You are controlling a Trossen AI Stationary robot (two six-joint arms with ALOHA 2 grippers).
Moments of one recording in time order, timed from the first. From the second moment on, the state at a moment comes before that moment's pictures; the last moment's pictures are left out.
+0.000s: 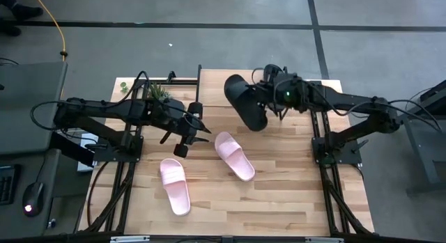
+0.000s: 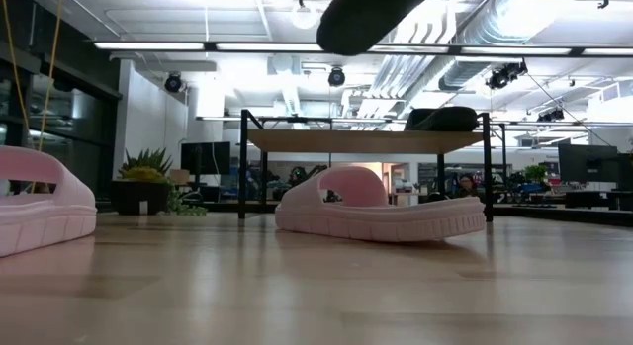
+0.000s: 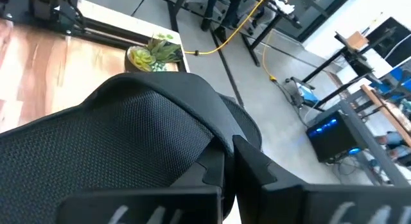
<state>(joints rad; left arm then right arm) 0.07 1.24 1.21 -0.56 0.06 0.31 -0.15 1.30 1.36 -0.46 0.37 -0.44</state>
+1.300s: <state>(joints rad) 0.26 1.10 0.93 -0.32 0.30 0.26 -0.41 1.28 0.97 0.03 0.47 -0.50</state>
